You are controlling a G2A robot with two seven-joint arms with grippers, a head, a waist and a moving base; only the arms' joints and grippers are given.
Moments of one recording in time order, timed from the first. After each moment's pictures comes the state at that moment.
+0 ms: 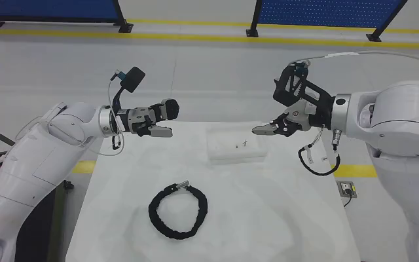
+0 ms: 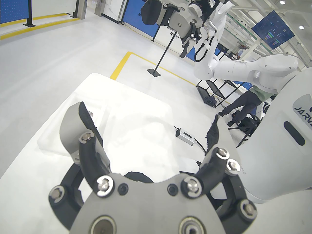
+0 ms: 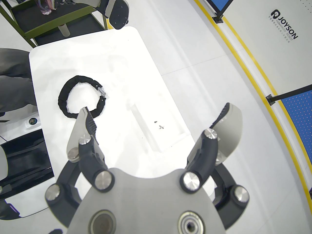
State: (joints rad) left arm 0.28 -0.91 -0.53 -1.18 -0.46 -1.00 -0.82; right arm -0.63 -0.77 1.29 -1.96 -0.31 -0.46 1.17
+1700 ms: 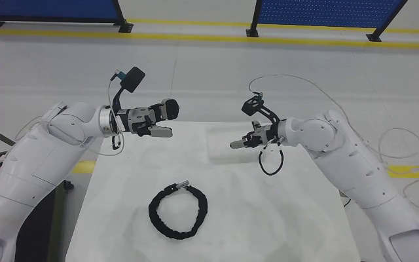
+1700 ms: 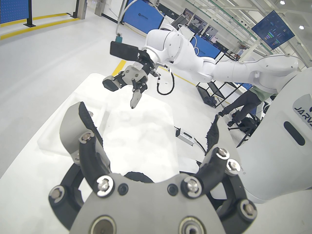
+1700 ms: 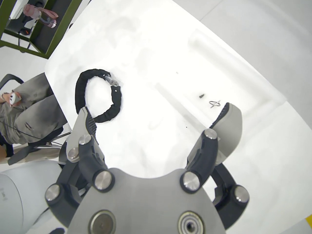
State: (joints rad) left arm 0.28 -0.91 -0.53 -1.18 -0.46 -1.00 -0.82; right arm -0.57 -0.89 0.85 -1.46 -0.24 -0.19 1.03
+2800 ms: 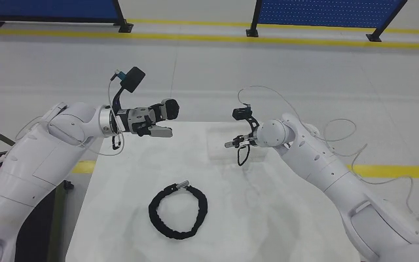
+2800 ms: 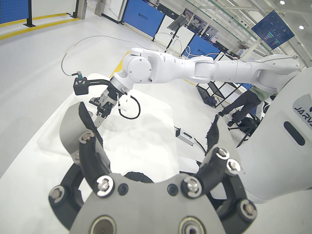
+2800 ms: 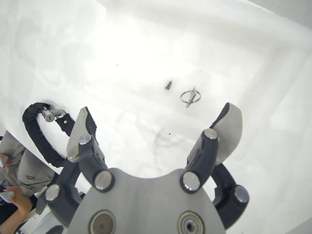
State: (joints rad) left arm 0.28 -0.91 -0.53 -1.18 -0.46 -1.00 -0.82; right arm -0.40 -1.10 0.55 -1.02 -0.31 0.08 0.94
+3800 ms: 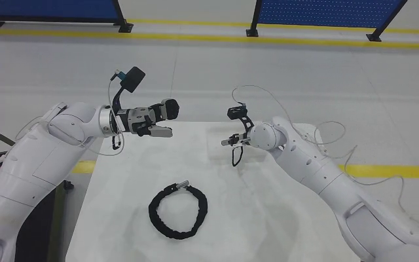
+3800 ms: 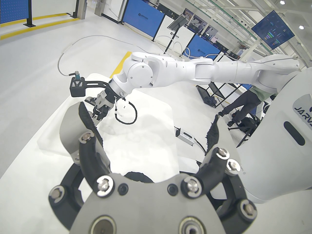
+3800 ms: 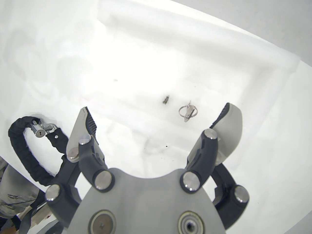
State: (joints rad) left arm 0.28 -0.91 -0.53 -1.18 -0.46 -1.00 -0.82; right arm -0.42 -1.14 0.53 -1.05 -0.42 0.13 0.87
